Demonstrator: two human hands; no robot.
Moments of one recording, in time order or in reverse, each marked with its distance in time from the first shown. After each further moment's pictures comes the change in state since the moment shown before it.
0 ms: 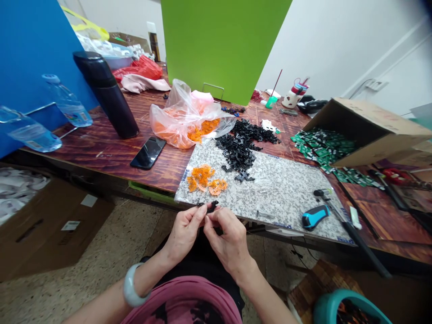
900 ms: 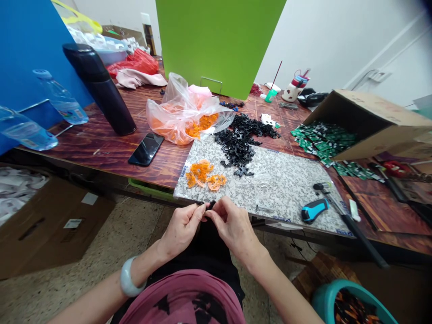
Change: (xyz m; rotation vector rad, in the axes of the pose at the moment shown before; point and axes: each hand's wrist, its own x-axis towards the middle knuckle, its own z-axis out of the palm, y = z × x) left_hand 0.001 -0.004 -0.013 0.484 -0.071 0.208; right_hand 0.010 0.010 -0.018 0.052 -0.311 0.400
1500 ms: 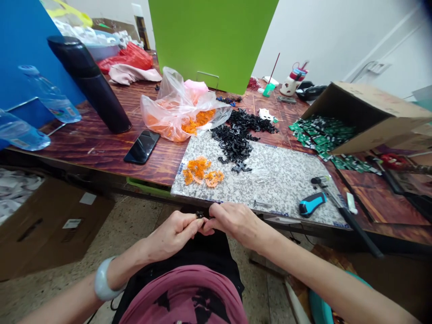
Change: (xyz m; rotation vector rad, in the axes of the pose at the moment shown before) left_hand -0.007 0.015 -0.024 0.123 -0.388 0.061; right_hand 0.008 0.007 -0.031 -0.579 -0.235 -0.676
